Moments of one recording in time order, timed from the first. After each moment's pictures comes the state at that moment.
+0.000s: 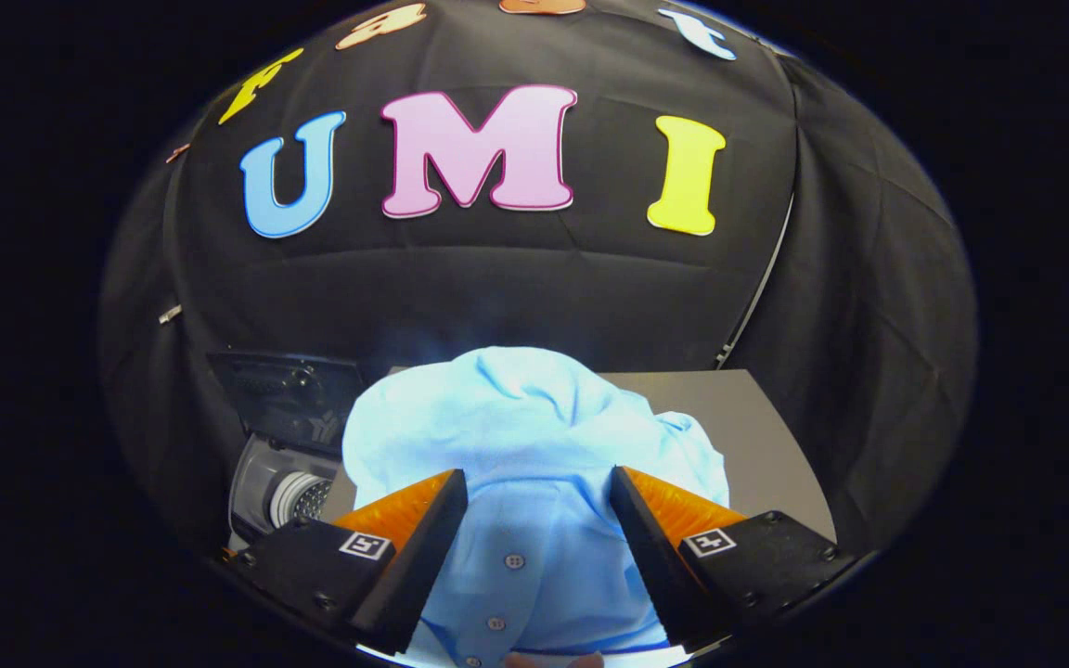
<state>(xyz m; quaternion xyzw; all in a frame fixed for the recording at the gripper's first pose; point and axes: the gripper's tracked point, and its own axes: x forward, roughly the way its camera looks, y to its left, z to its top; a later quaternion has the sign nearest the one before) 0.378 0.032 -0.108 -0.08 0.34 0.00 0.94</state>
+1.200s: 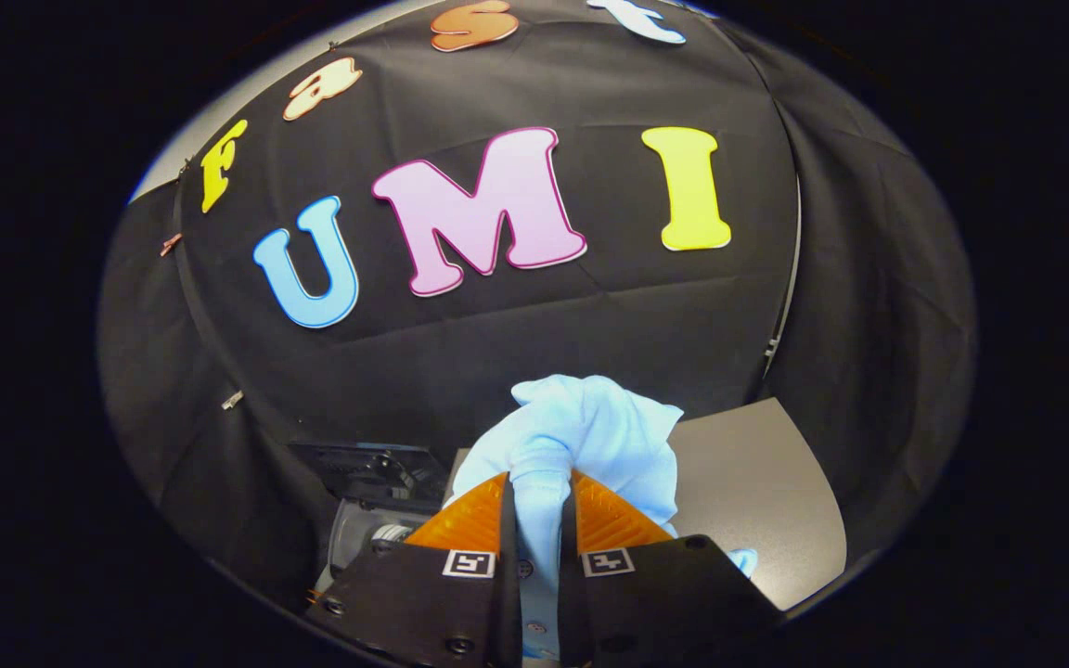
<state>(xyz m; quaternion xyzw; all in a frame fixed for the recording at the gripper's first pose) 0.399 0.072 0.003 0.06 0.29 0.07 0.95</state>
